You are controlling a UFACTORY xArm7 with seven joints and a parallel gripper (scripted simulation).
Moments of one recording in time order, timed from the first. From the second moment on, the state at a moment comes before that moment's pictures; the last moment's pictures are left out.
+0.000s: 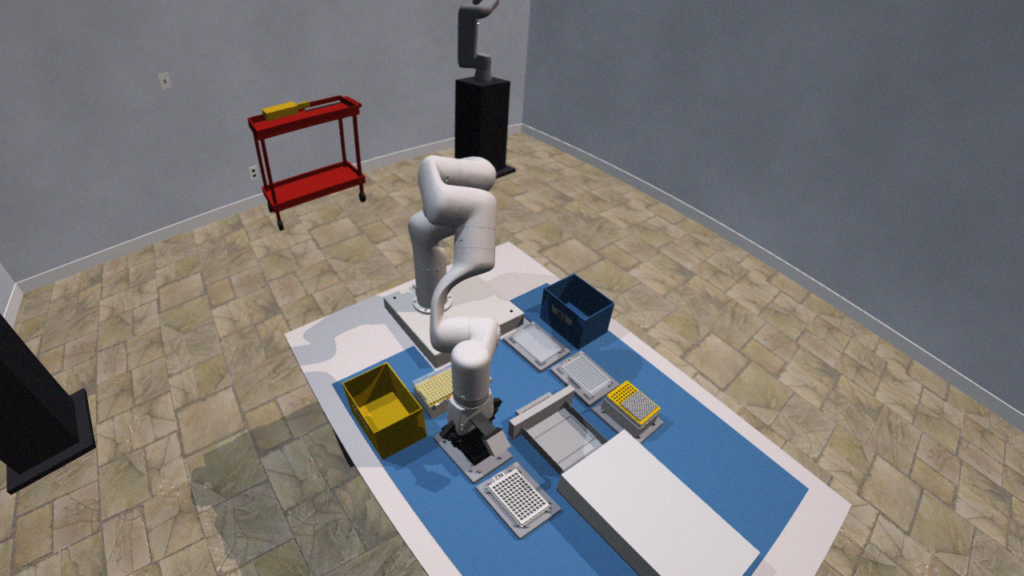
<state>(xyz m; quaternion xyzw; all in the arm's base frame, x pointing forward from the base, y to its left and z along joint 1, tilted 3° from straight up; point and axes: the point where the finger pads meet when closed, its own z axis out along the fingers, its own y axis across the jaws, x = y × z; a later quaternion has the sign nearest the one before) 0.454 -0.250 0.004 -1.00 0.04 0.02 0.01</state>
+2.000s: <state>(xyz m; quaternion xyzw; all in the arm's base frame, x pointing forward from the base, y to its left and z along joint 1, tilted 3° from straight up) 0.457 -0.252 0.093 -1.00 0.04 0.02 0.01</state>
